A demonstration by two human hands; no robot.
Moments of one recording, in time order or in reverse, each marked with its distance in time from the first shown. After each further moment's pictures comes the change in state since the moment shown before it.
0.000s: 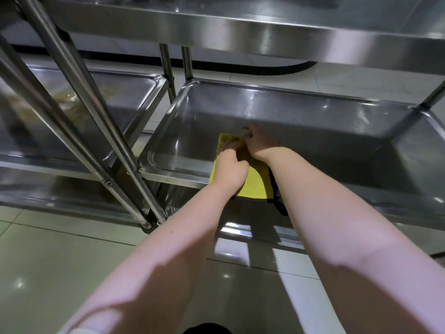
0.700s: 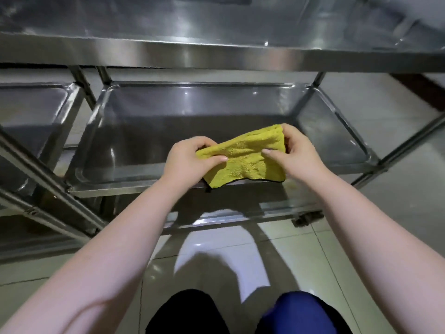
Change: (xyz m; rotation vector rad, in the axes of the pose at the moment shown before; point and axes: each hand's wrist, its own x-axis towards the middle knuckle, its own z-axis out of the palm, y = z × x) left_hand -0.056 0.063 -0.012 0.052 -0.262 0.457; right_hand -0.206 0.086 -0.132 0.466 0.322 -0.053
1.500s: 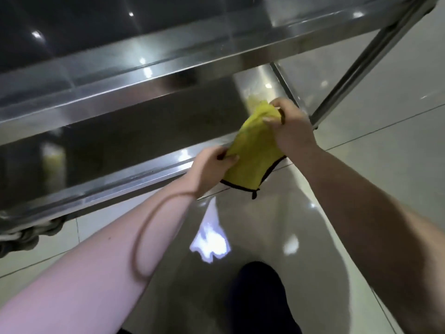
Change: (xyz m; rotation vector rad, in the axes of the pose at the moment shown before) left_hand -0.026 -0.112 0.362 -0.036 -0.576 -0.272; right_hand -0.048 0.347 -0.038 -0.240 0.244 0.418
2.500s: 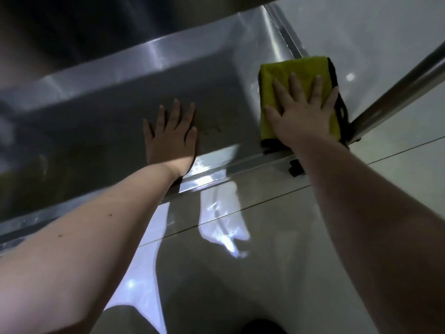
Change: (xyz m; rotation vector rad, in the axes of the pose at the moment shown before) left_hand 0.141 -0.093 -0.025 0.956 0.345 -0.052; right_hand 0.129 0.101 0.073 -0.792 -0.137 0.029
